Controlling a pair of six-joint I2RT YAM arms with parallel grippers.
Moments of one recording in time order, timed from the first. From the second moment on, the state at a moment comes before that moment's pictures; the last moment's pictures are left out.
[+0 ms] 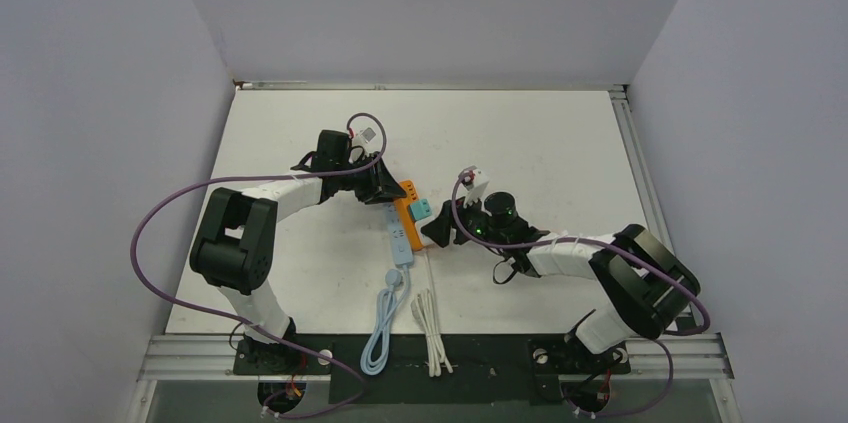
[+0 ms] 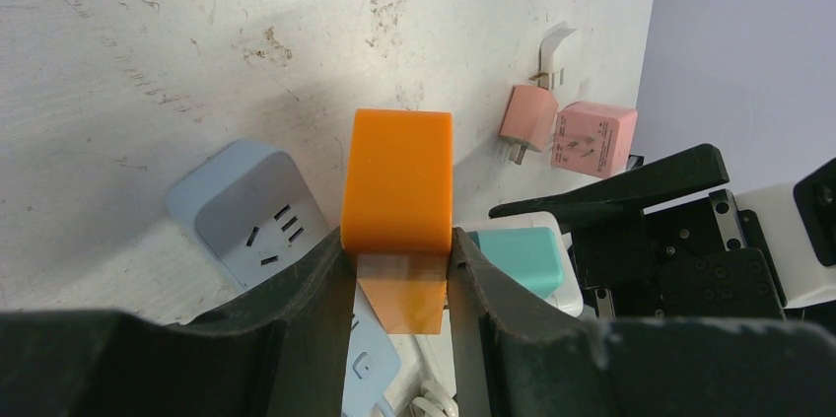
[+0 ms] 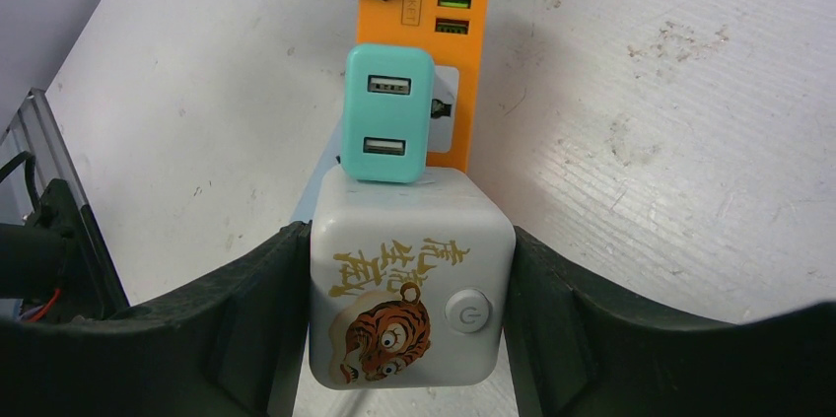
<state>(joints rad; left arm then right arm) -0.30 1.74 1.00 -0.06 0.65 -0.65 0.68 1.51 0.51 0.63 -0.29 0.44</state>
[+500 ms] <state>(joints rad) -0.30 1.74 1.00 -0.08 0.61 -0.65 0.80 1.42 0.50 0.56 -0.07 0.34</state>
